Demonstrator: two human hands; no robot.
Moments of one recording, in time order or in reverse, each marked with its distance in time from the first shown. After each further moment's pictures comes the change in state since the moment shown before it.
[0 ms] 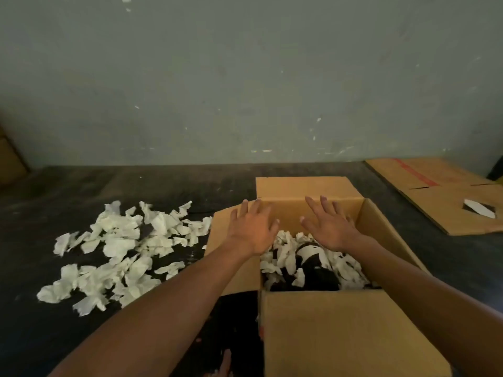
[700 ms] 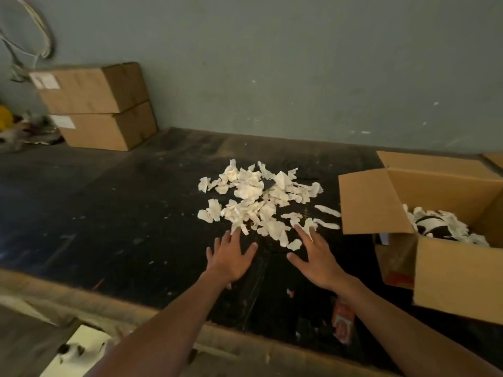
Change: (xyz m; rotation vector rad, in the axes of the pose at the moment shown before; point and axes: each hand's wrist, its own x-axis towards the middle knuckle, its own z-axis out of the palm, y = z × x) left_hand -0.322 -0.298 0.007 -0.325 -0.097 -0.598; right_hand -0.163 -0.301 0.208 0.253 -0.191 -0.240
